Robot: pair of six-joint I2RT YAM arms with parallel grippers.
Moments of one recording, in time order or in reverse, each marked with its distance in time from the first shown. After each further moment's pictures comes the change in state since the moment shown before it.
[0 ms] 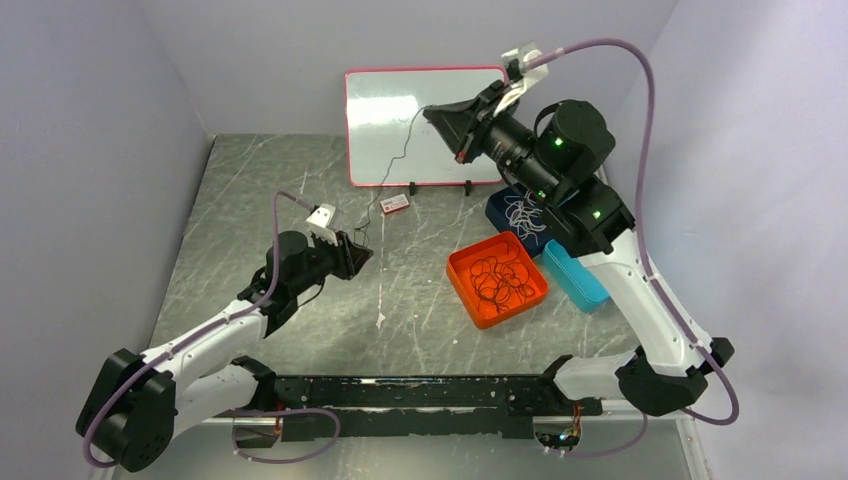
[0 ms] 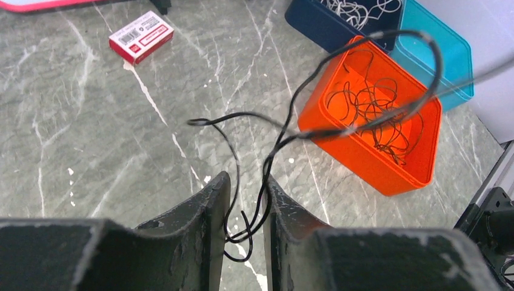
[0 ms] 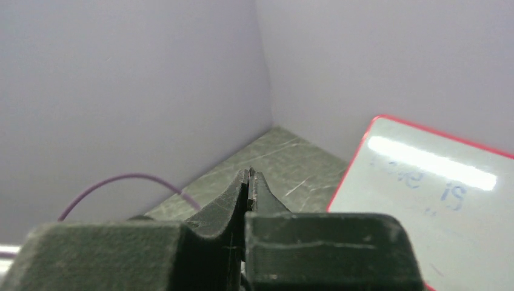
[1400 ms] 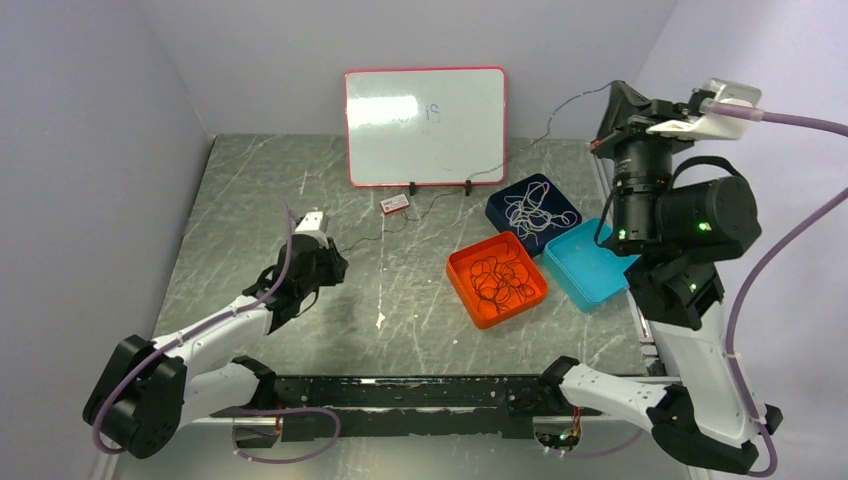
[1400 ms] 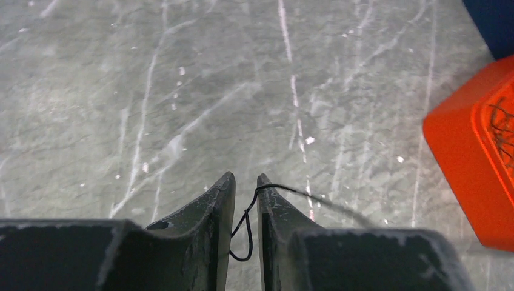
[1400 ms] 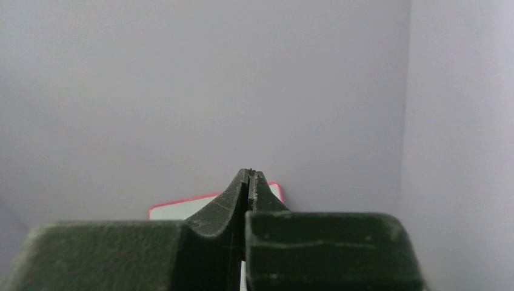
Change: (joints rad) left arm 0.008 0.058 -0.020 -0.198 -0.313 -0.132; right arm 0.000 -0.290 -0.038 0.113 0.856 -0.376
